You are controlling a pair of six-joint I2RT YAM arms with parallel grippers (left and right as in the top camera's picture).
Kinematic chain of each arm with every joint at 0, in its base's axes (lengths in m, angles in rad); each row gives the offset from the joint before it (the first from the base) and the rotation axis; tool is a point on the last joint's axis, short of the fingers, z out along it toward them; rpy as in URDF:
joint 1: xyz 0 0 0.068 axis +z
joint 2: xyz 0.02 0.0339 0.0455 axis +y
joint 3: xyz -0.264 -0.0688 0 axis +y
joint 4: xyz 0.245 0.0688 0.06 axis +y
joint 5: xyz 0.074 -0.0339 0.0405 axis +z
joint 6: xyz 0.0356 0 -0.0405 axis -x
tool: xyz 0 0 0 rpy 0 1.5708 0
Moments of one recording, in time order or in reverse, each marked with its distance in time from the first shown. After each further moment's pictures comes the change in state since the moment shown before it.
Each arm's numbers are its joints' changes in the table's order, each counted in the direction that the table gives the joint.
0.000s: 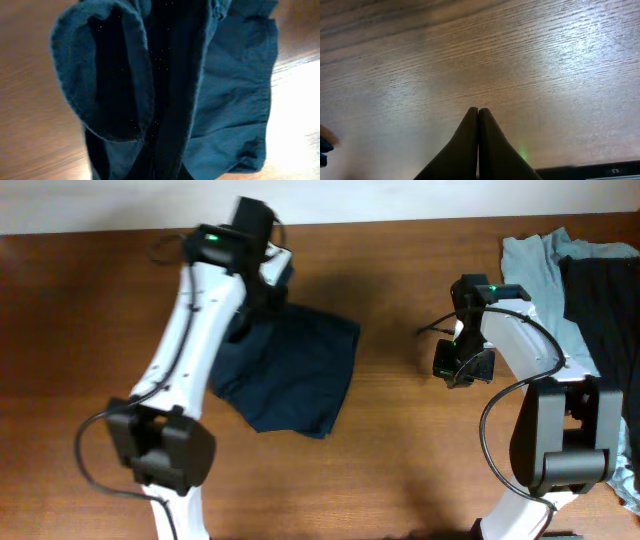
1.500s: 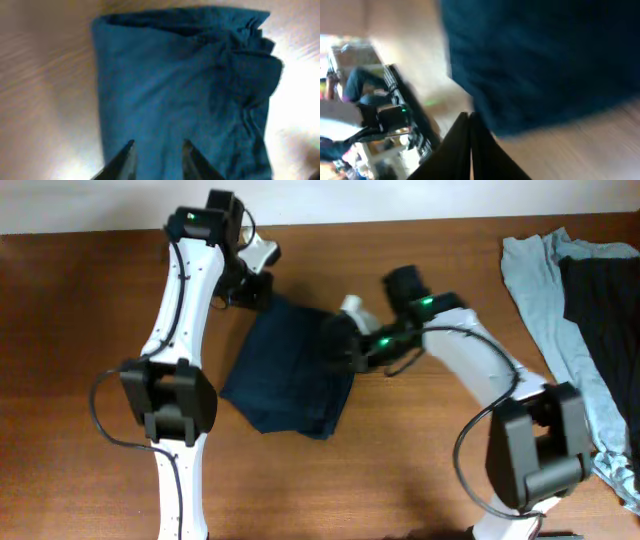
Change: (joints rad) left arm 0.164 0.326 -0.293 0.100 -0.346 -0.198; right arm 0.319 -0.030 -0.009 -0.381 0.845 0.381
